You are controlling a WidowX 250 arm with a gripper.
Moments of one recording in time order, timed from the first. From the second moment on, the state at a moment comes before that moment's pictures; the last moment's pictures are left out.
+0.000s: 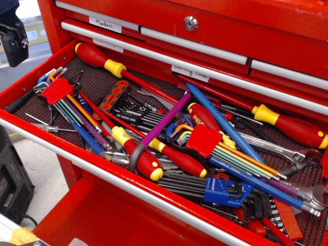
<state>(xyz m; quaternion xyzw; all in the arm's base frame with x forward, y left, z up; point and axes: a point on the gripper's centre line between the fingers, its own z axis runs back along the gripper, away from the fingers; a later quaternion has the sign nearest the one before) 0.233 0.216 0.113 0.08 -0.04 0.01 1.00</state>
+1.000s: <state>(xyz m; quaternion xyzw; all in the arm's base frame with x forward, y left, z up) 0.256 0.074 0.129 0.10 -0.01 0.01 1.00</state>
